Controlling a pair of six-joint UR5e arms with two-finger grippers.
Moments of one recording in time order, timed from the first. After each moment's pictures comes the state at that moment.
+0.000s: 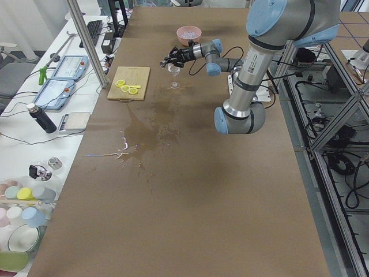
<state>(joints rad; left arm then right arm) -0.28 -2.26 -1.70 -1.92 -0.57 0.60 1.52 -1.78 1.83 -1.45 2.44 -0.21</state>
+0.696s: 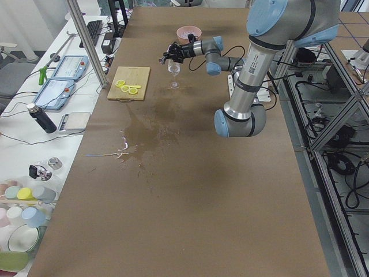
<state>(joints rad) -0.32 -2.17 -1.78 -2.11 -0.62 0.37 1.52 -1.78 1.84 -1.45 2.44 -0.21</state>
